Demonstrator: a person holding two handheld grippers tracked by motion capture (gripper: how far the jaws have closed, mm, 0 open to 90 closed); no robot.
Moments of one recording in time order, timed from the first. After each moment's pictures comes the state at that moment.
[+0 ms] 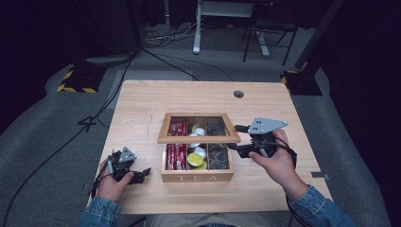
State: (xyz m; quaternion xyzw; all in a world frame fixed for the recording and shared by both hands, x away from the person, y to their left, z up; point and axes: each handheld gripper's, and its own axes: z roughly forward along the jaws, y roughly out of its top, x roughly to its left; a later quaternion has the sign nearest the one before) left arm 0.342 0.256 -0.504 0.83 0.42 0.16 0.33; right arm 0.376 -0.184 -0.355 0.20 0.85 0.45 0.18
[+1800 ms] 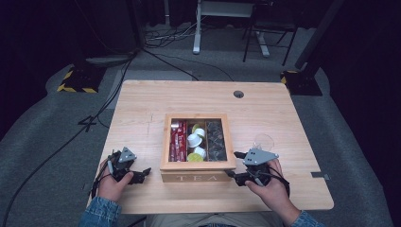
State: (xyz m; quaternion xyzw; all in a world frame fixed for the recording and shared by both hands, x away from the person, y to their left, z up) left arm 0.342 0.256 -0.504 0.83 0.42 0.16 0.33; right arm 0.335 -0.188 -0.436 0.22 0.86 0.42 0.17
